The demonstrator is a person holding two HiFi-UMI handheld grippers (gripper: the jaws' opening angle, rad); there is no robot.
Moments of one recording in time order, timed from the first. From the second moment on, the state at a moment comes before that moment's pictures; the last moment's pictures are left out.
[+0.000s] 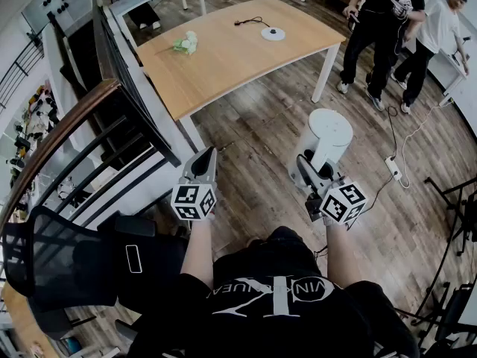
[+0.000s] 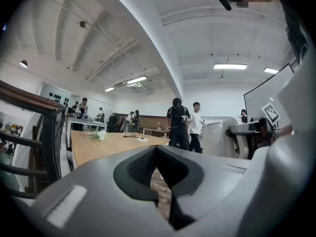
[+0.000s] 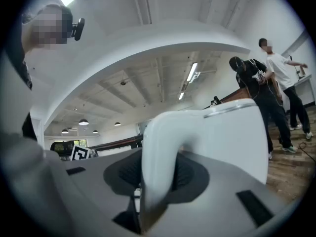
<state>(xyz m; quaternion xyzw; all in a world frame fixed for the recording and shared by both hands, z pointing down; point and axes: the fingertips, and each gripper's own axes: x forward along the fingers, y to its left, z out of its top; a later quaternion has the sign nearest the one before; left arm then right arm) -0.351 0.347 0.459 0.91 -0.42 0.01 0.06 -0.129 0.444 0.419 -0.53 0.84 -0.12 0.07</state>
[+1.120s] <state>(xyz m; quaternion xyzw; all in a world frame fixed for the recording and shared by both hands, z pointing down) -0.316 0.308 0.467 0.92 -0.39 0.02 0.07 -0.099 0.409 0.420 -0.54 0.83 -0.12 0.08</state>
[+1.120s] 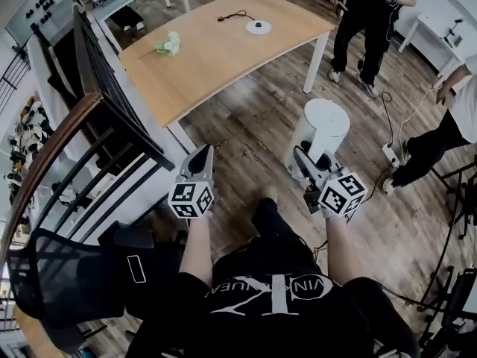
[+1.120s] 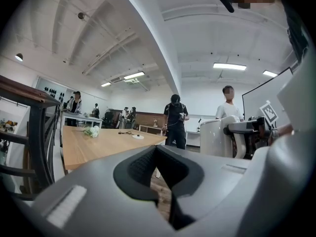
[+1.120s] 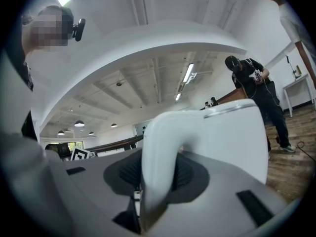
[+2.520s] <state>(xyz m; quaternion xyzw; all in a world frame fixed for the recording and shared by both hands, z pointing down) -0.179 0.066 0.465 0.92 -0.39 0.03 0.08 0.033 0.186 0.421 -0.54 0.83 -0.12 0.08</state>
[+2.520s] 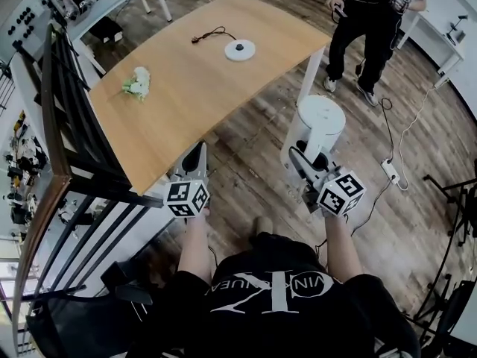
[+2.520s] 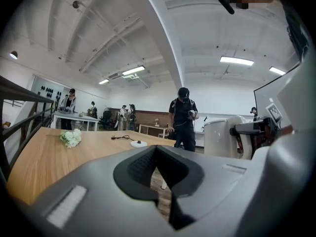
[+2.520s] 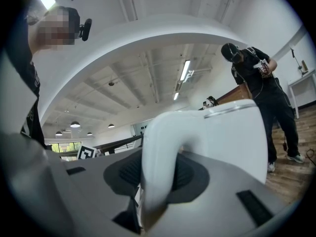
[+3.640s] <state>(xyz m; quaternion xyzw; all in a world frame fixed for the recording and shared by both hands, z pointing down) -0.117 -0.017 0.489 0.91 -0.40 0.04 0.09 0.090 0.108 0.431 -0.53 0.84 -0.13 0.07</state>
